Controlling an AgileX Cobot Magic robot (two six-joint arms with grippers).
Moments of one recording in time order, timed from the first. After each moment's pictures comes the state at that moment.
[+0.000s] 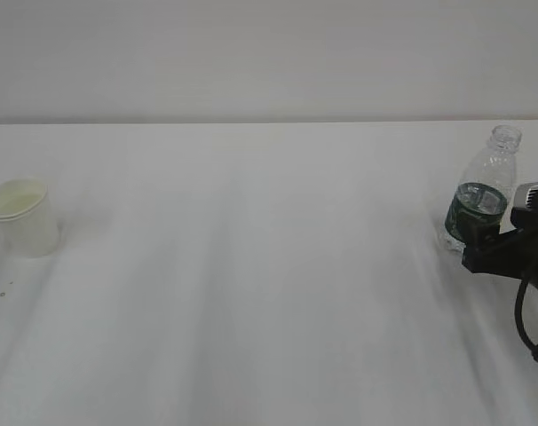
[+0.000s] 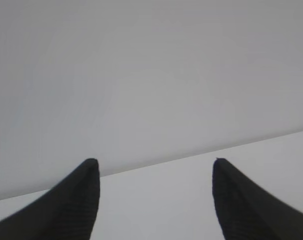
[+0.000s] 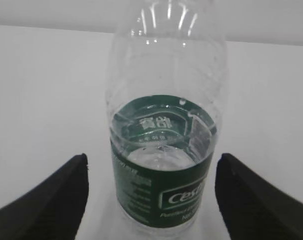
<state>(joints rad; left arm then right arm) 0.13 1.31 -0.36 0.55 -1.02 -0.34 -0.02 1.97 -0.43 -0.11 -1.15 -0.05</state>
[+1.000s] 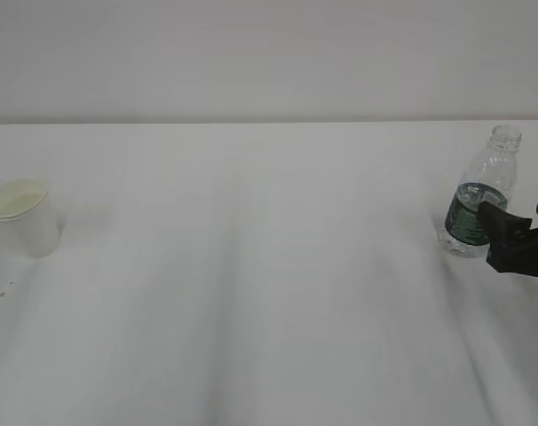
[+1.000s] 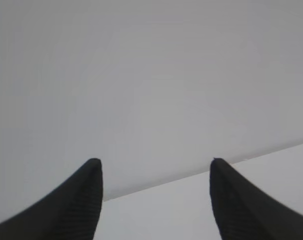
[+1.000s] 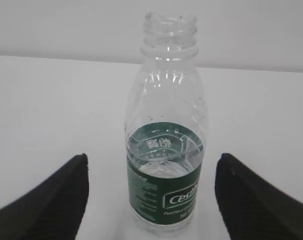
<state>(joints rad) 0.13 1.05 -0.36 0.56 -0.80 -0.34 -0.02 1.77 -0.30 -0.11 -1.15 -0.02</state>
